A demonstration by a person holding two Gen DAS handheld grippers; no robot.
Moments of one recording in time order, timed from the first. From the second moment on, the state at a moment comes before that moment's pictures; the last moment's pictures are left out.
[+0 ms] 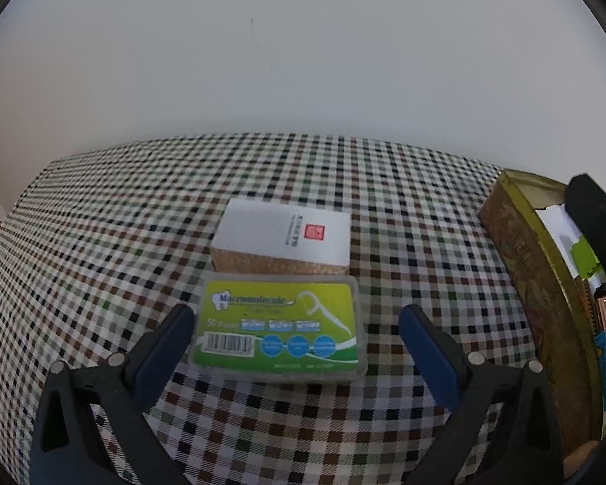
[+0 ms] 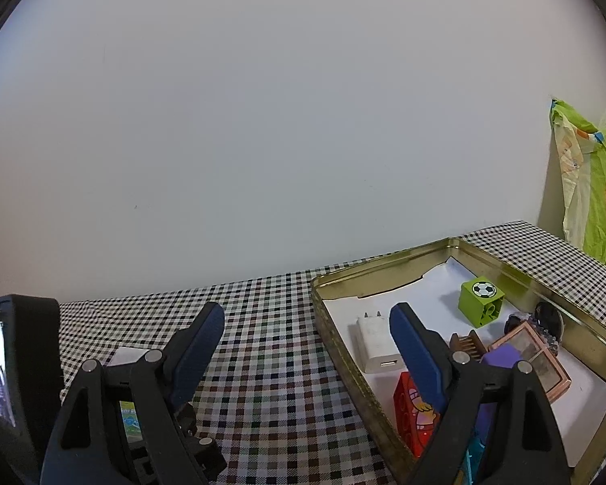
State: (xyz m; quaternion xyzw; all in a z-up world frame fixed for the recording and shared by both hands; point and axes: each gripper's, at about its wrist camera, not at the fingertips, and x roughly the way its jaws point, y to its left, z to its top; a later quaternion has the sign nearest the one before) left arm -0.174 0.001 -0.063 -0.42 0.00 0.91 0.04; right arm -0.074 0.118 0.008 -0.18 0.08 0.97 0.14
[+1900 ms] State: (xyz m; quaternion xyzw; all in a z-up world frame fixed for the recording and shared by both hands) left arm -0.176 -0.084 -0.074 -0.44 -0.01 0.90 0.00; right arm -0.081 0.107 0.007 -0.21 0.07 0.97 0.12
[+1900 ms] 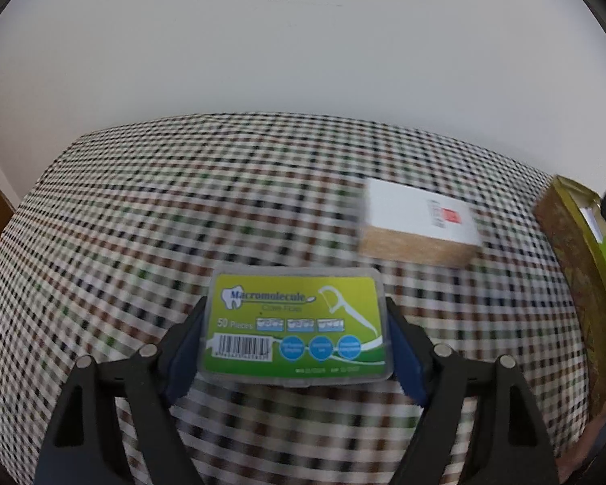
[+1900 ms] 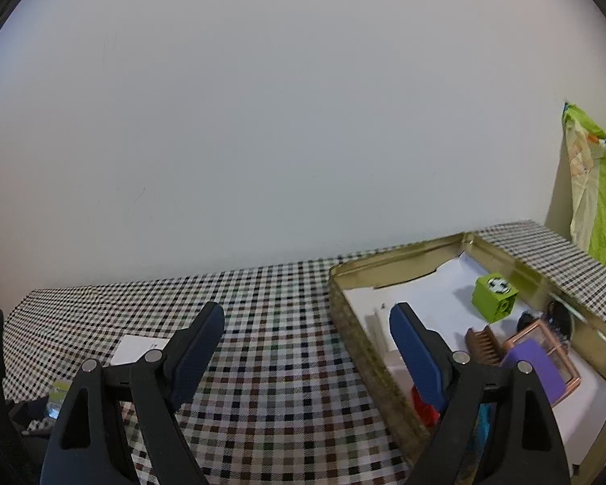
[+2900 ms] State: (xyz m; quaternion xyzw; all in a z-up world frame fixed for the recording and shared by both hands) left arm -0.201 -0.129 -0.077 -0.44 -0.04 0.90 -0.03; right arm -0.193 -0.006 -0.042 -0.40 0.08 0.91 -0.02
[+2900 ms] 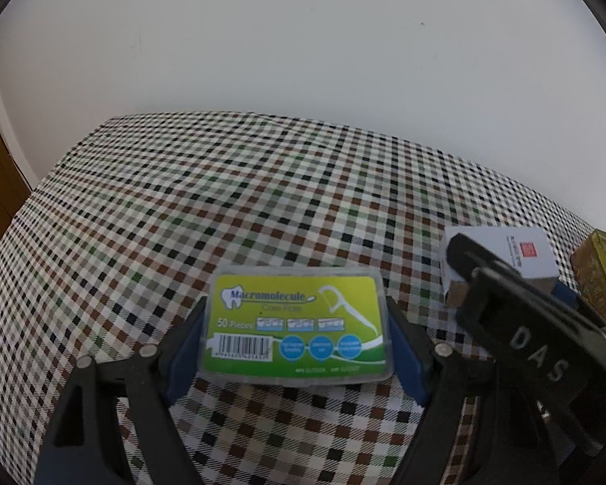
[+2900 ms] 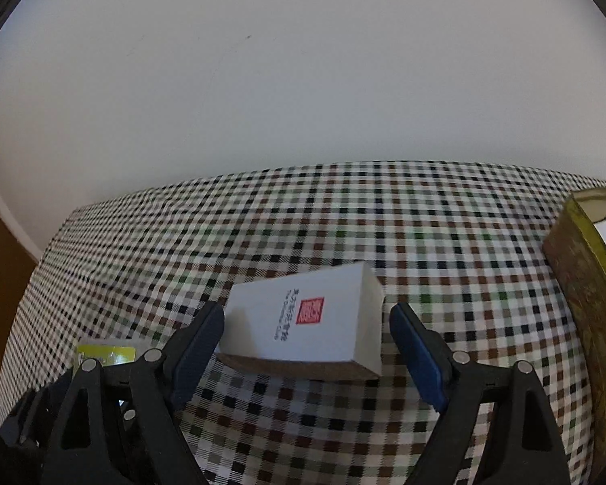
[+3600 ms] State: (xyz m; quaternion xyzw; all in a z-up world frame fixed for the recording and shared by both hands) left arm -0.200 -0.164 -0.072 -0.44 -0.07 0.89 -0.07; right arm -0.183 -0.007 -0.043 -0.41 0.12 0.90 -0.05
